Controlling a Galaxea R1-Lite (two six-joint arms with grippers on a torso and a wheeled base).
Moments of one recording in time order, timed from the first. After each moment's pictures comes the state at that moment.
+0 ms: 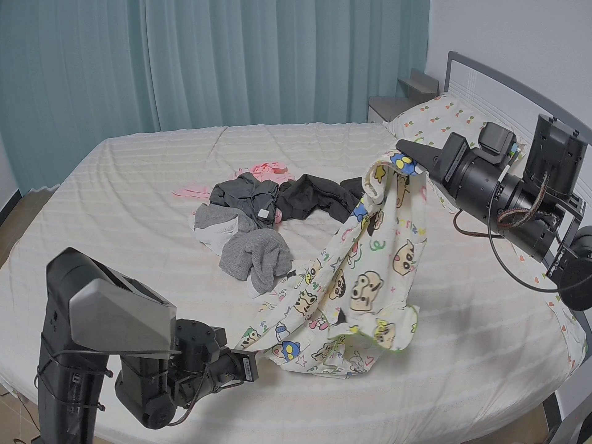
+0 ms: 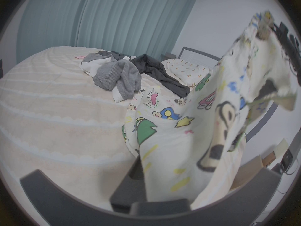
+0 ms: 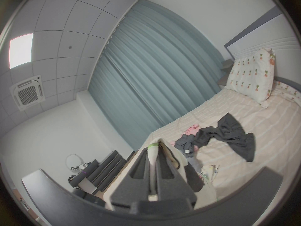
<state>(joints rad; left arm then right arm) -0.53 2.39 -0.32 -1.55 -0.02 -0.41 0.53 1.63 -0.85 -0.86 0.01 0.63</state>
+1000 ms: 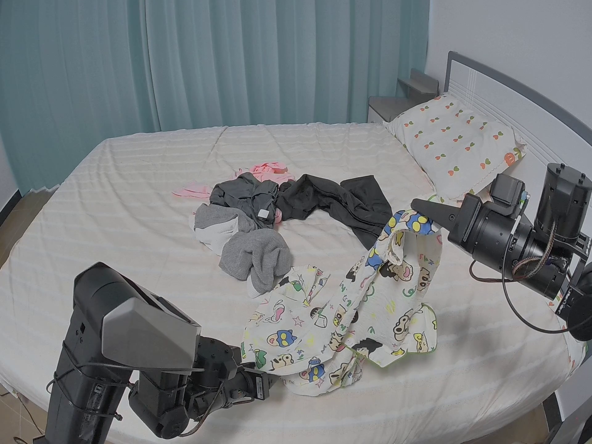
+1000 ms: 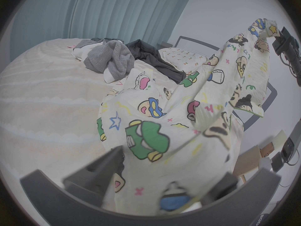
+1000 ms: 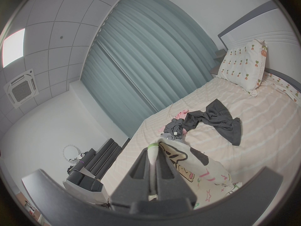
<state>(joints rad) -0.60 2.51 -0.36 -1.55 0.00 -0.41 0.52 1.57 -0.64 -0.87 0.10 0.62</state>
